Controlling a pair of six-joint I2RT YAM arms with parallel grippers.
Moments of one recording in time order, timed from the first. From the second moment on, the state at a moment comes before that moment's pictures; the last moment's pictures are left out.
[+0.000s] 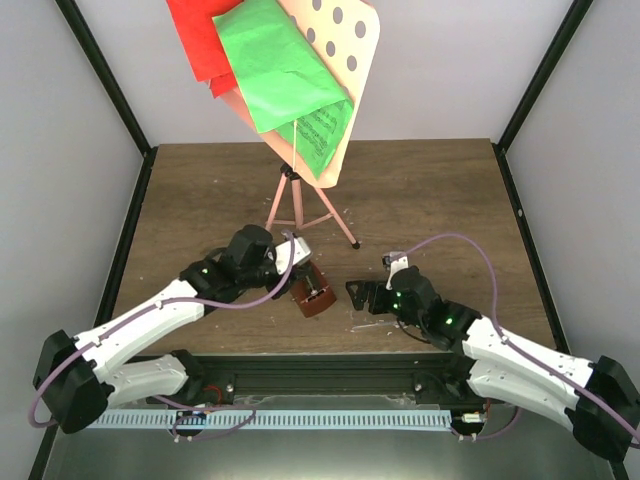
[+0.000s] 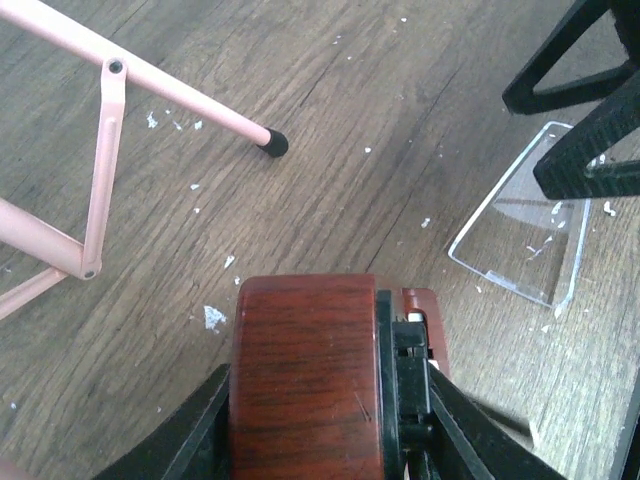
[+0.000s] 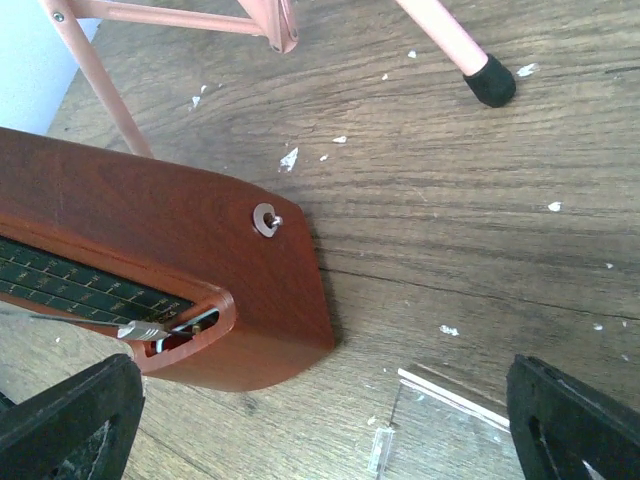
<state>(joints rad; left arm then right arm) -0.77 1.10 0.81 -0.41 0.14 0.24 0.86 0.83 0.41 -0.14 0.10 0.71</state>
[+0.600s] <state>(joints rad) -0.83 0.94 0.77 -0.31 -0.02 0.22 0.86 0.71 0.35 -0.05 0.06 0.70</state>
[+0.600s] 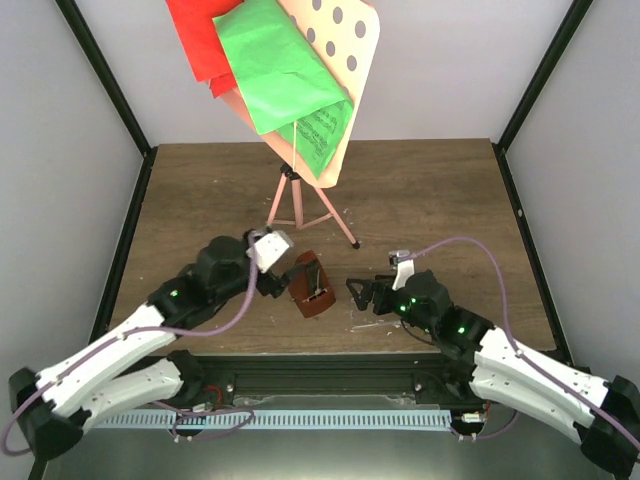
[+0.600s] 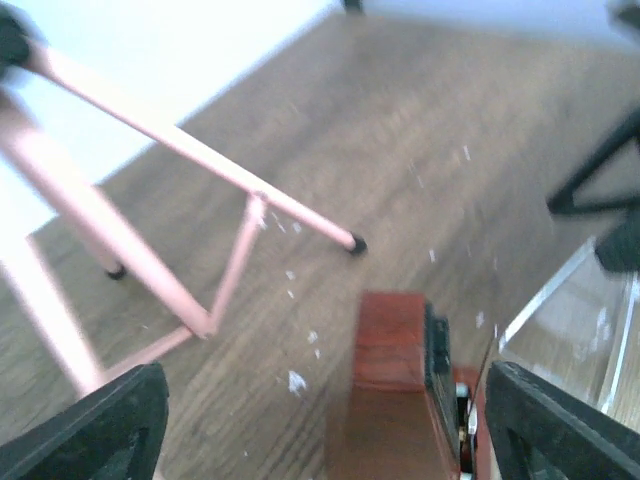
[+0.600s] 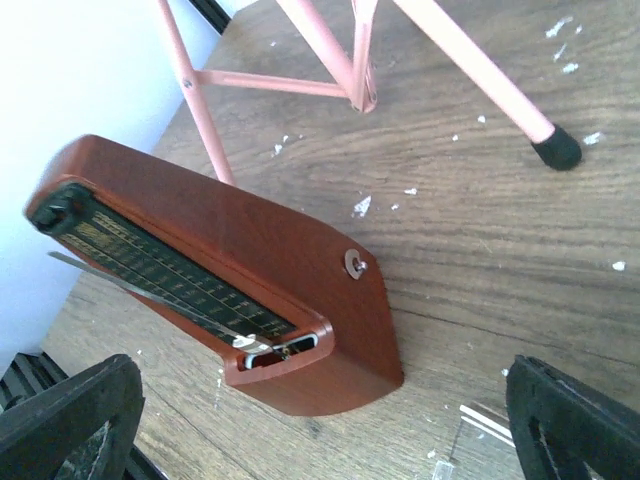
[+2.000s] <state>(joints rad) -0.64 0.98 0.33 0.00 0.26 -0.97 0.70 1.37 0.49 0.26 -0.52 0.56</state>
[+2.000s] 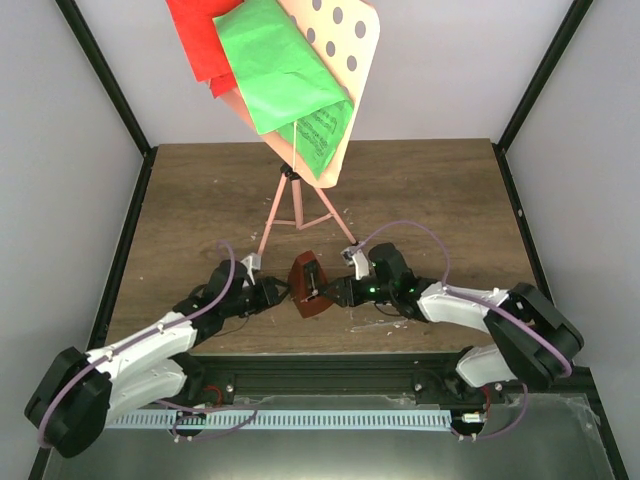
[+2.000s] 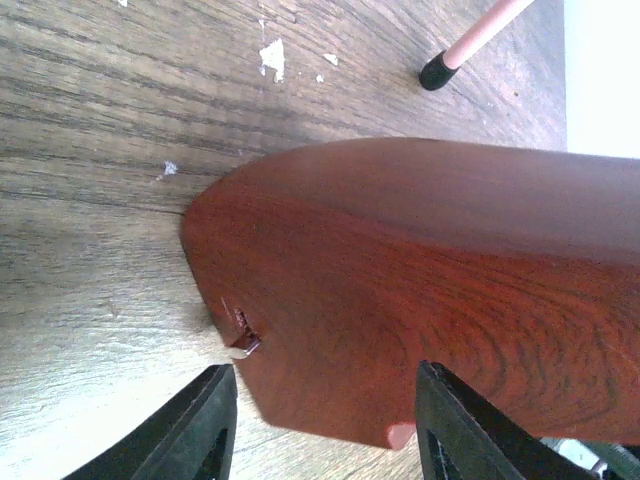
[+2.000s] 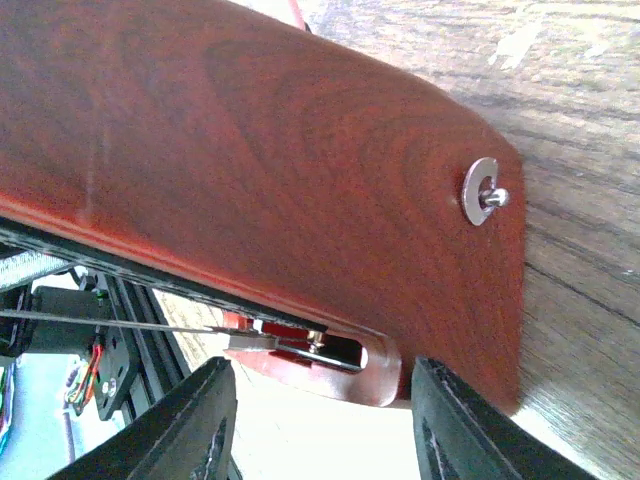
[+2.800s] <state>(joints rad) -0.42 1.08 0.33 0.11 0.38 -0.90 0.74 1.47 0.47 0.49 -0.65 0.59</state>
